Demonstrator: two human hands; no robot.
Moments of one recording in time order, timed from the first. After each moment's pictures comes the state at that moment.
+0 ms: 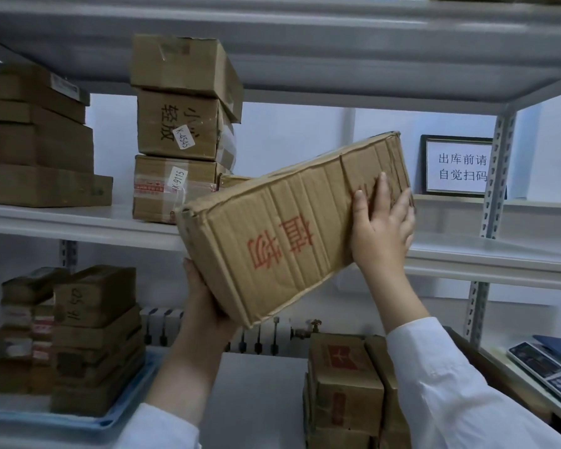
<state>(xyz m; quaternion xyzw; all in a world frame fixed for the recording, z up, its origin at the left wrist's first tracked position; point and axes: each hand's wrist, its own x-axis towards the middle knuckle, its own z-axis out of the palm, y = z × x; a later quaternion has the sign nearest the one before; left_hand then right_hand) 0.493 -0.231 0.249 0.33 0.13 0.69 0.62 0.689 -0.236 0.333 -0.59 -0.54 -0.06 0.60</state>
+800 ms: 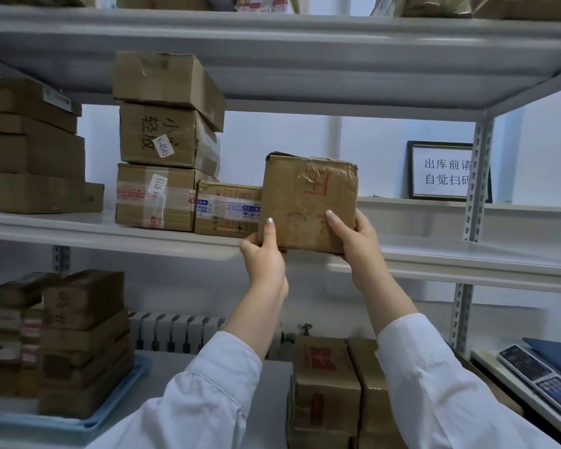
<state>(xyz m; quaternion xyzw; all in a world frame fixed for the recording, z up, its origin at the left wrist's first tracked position) 0.613 -0.224 0.309 0.32 0.27 0.77 0.48 0.733 -0.236 0.327 -0.30 -0.58 0.30 0.70</state>
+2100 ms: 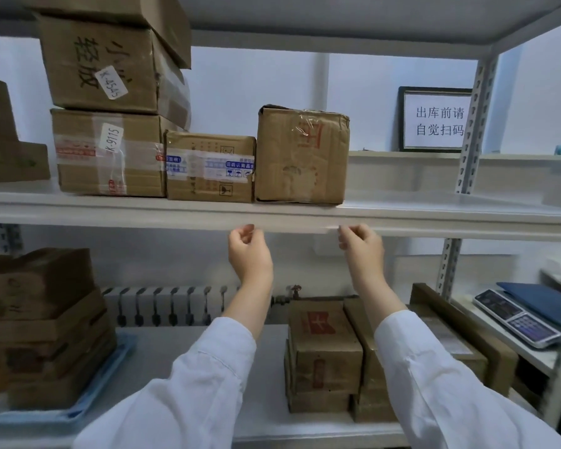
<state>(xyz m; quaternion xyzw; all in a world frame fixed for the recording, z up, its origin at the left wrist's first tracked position) 0.601 -0.147 0.245 0.37 0.43 0.75 0.35 0.749 -0.166 0.242 -0.51 -0.48 0.17 0.69</state>
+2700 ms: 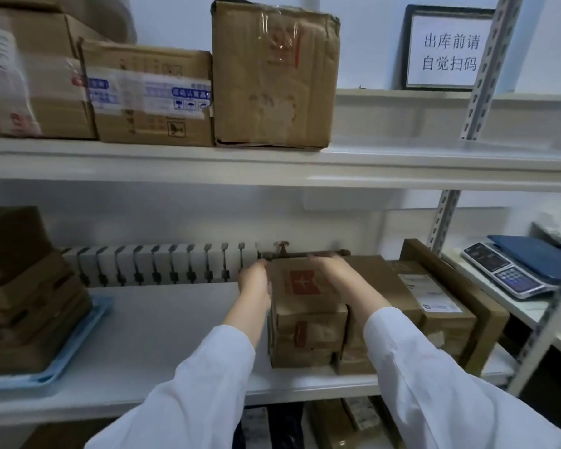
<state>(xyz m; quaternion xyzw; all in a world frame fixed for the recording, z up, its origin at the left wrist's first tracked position) 0.644 -0.108 0.138 0.23 0.54 0.53 0.61 0.776 -0.115 0.150 -0.70 -0.43 0.40 0.40</state>
